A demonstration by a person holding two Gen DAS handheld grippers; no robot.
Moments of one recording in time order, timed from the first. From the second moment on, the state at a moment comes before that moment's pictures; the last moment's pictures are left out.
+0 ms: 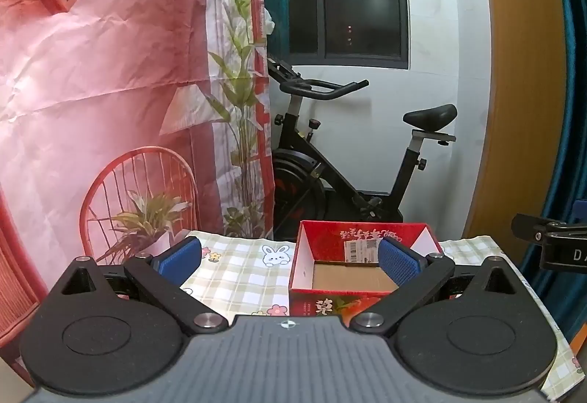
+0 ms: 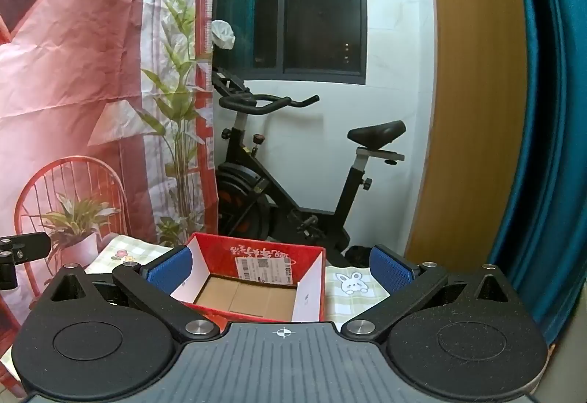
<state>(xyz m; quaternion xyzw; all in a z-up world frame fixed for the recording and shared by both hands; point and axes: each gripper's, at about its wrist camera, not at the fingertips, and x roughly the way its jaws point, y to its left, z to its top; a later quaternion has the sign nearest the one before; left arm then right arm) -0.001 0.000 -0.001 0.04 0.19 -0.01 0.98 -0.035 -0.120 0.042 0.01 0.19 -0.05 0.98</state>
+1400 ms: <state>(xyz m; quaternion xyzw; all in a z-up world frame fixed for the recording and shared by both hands) 0.003 -0.001 -0.004 0.03 0.20 0.00 0.98 -0.033 -0.120 0.040 0.02 0.19 -0.05 0.98</state>
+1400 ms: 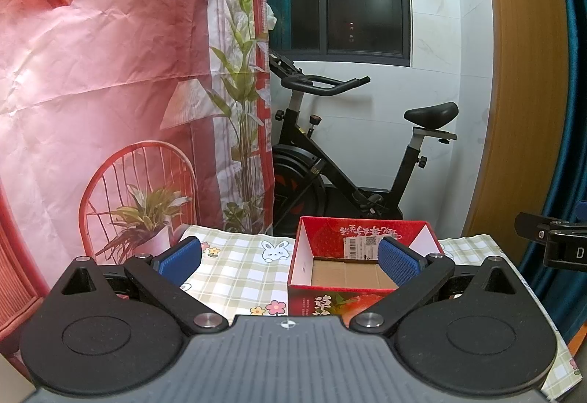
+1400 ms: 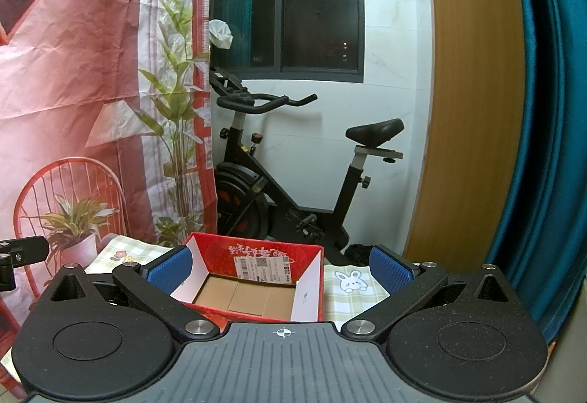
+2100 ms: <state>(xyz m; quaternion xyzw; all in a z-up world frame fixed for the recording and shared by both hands) 0.004 0.001 -0.005 0.03 0.20 -0.01 0.98 -0.034 -0.120 0.041 0.02 0.19 -0.05 0.98</state>
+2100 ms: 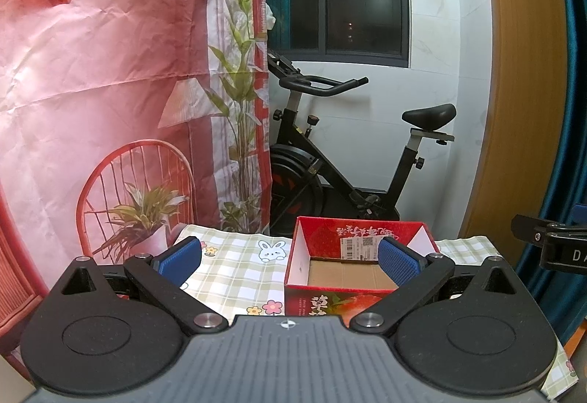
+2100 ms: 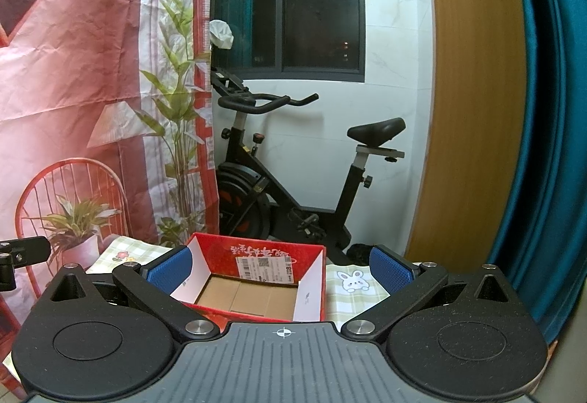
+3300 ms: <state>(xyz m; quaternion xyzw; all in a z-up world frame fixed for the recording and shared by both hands) 0.070 0.022 -0.151 0.01 0.31 -0.03 0.95 0.015 -0.133 -0.133 0.10 0.27 0.02 0.96</state>
